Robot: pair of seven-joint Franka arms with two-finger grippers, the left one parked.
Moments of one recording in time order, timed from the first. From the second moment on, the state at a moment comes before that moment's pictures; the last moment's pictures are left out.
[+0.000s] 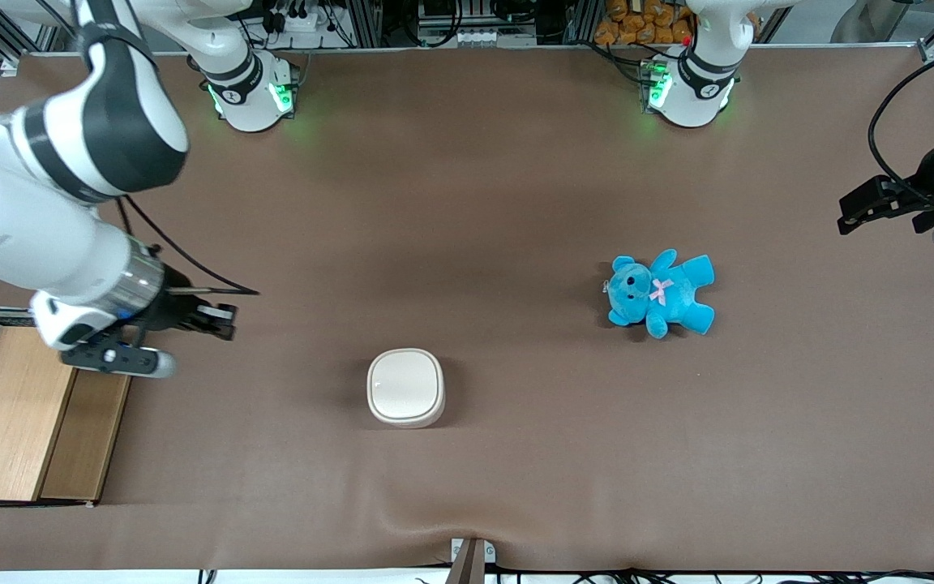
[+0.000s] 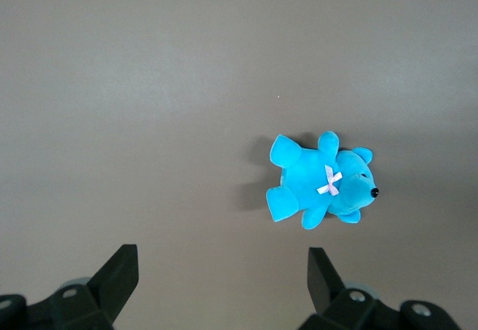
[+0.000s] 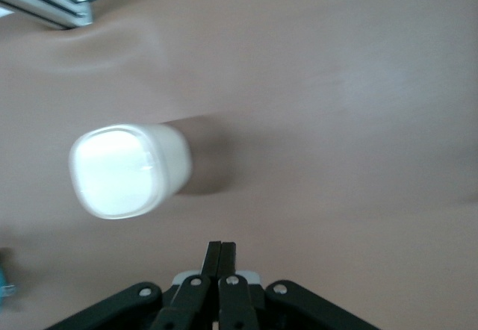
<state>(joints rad) 0.15 0.41 0.14 -1.32 0.15 1.81 0.43</state>
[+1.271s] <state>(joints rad) 0.25 0.67 0.22 -1.22 -0.03 2.08 0.50</state>
